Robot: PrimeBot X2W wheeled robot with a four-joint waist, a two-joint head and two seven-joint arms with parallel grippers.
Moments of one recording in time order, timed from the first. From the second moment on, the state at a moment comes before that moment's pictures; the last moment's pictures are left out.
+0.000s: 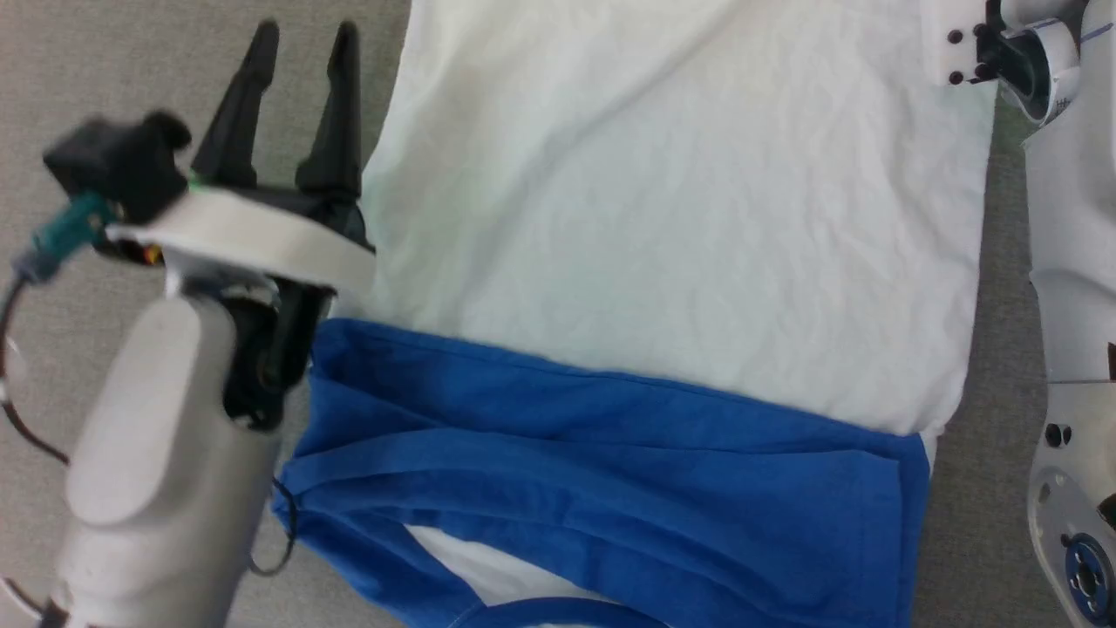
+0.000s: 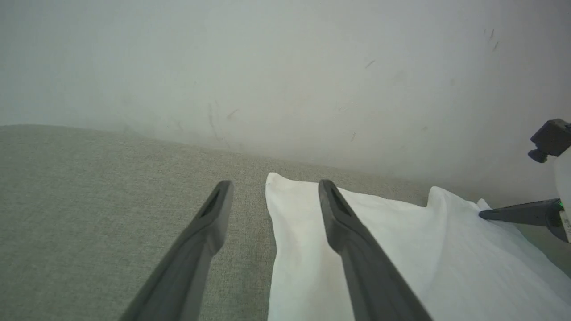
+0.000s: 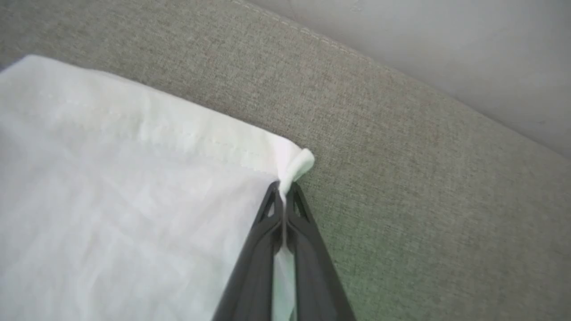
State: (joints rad) left arm -0.59 0.30 -0.25 0.06 -0.60 0.05 -0.11; right arm -1.15 -0.10 -0.05 0.65 -0.16 0.13 0.83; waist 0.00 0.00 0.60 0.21
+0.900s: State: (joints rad) left arm -1.22 0.47 -0.46 0.53 -0.57 0.09 0.79; right arm -1.19 -0.08 0.28 0.55 0.16 0.13 0.73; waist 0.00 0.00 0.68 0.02
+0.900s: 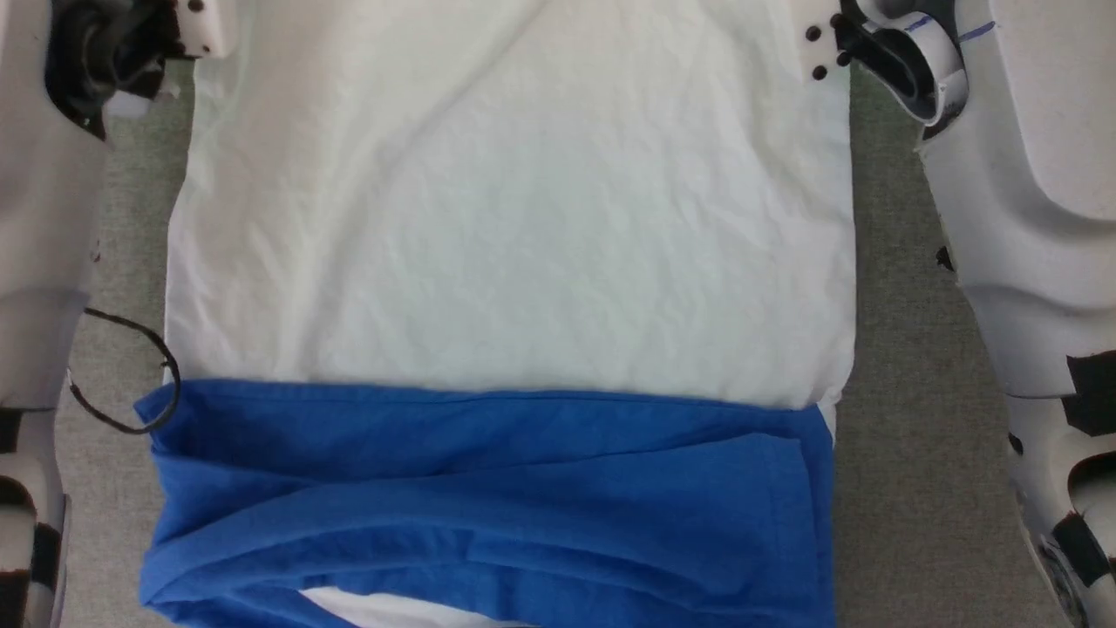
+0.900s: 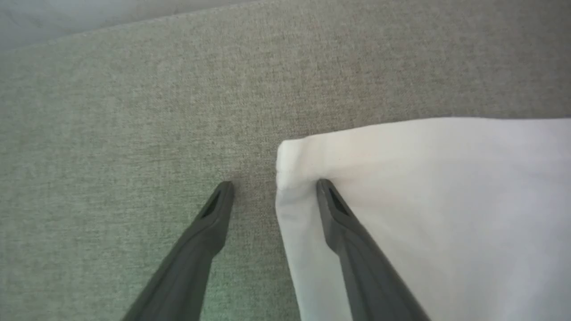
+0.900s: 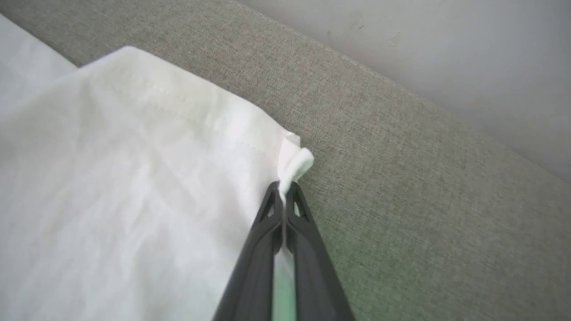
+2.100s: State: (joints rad) left arm -1.21 0.46 -0.33 0.61 -0.62 -0.03 0.18; right arm -1.22 -0.08 0.14 0.59 0.18 0.13 0.39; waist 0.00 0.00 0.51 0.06
